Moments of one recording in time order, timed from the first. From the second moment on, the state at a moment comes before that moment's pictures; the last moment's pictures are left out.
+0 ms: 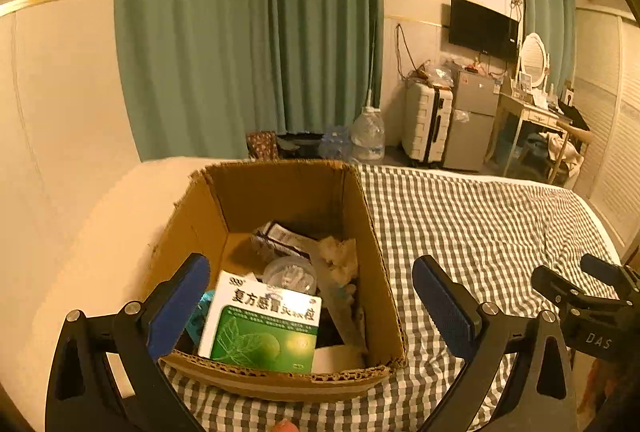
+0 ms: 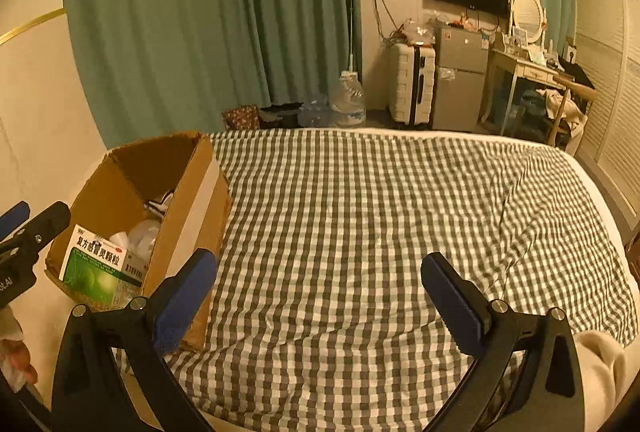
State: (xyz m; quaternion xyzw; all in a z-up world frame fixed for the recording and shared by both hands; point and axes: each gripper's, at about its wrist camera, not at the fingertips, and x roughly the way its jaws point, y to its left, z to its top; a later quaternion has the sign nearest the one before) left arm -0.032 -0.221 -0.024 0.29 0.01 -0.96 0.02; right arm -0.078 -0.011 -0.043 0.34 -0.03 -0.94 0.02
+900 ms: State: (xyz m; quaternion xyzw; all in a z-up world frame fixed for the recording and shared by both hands) left arm -0.034 -0.210 -0.038 0.30 -0.02 -0.95 0.03; right arm -0.074 -0.013 -0.051 0.35 -0.02 -0.94 0.02
